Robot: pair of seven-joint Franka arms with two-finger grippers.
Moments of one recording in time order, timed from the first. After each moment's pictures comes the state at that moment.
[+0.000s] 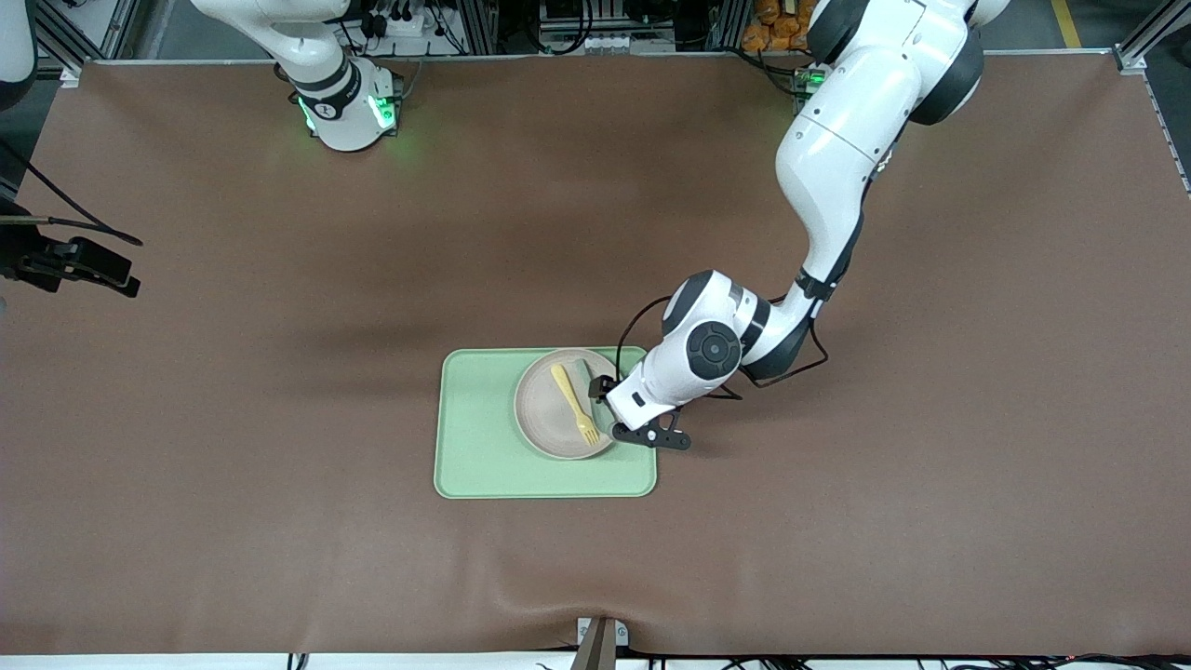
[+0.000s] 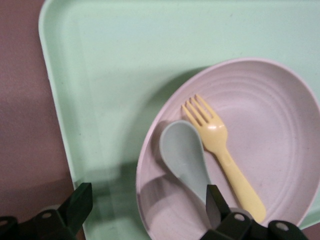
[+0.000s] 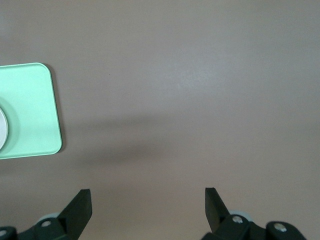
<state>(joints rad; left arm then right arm) -0.46 0.96 -0.22 -1.26 -0.14 2.36 -0.36 -0.02 0.06 -0.06 -1.56 0.00 1.63 0.00</state>
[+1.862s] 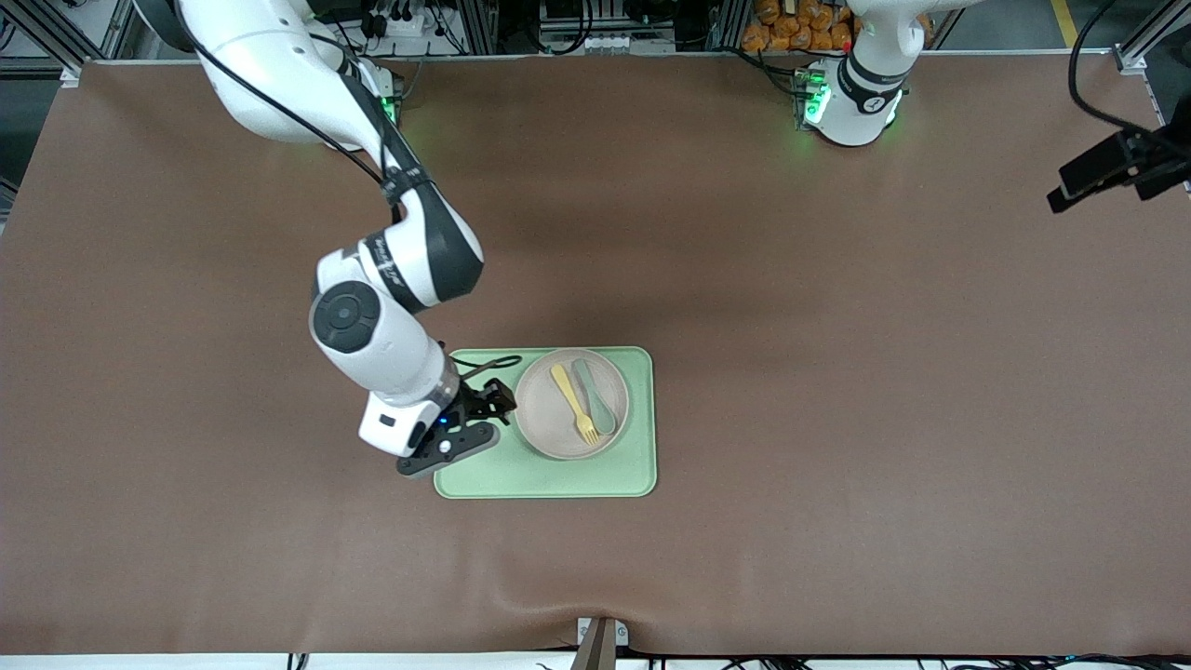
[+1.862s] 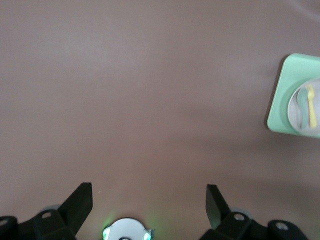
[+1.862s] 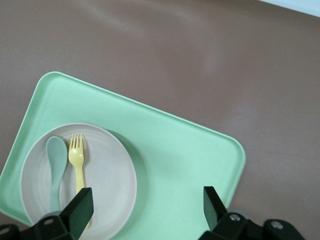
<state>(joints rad) 0.15 0.06 -0.20 -1.26 -0.04 1.26 -0.20 0.48 0.71 -0.03 -1.32 0.13 2.24 0.00</state>
